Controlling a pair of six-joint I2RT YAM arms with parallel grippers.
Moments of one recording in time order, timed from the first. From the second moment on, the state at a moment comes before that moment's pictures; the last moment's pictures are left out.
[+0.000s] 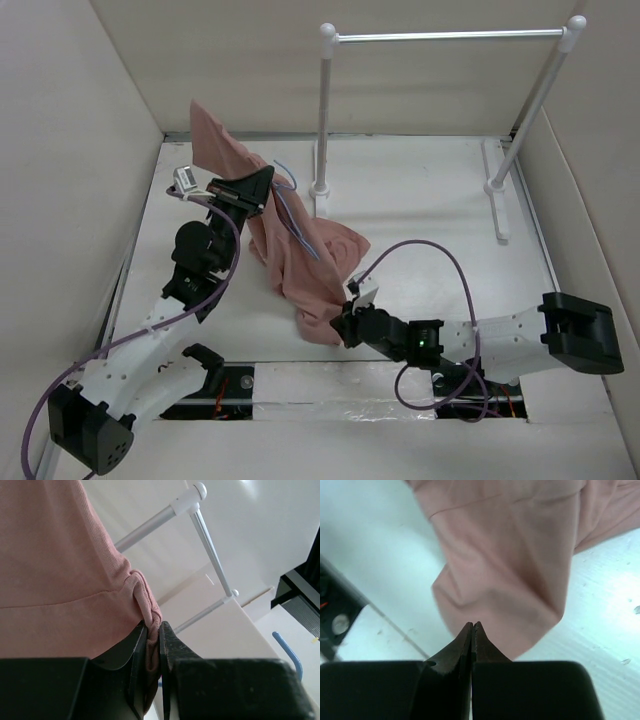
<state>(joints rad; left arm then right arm) -0.52 0.82 0.69 0.45 -0.23 -0.97 1.38 1.28 0.46 0.32 0.53 0.68</state>
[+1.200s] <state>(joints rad) -0.51 0.74 0.69 0.40 -0.23 -0.96 1.17 1.28 0.55 0.48 0.38 0.50</state>
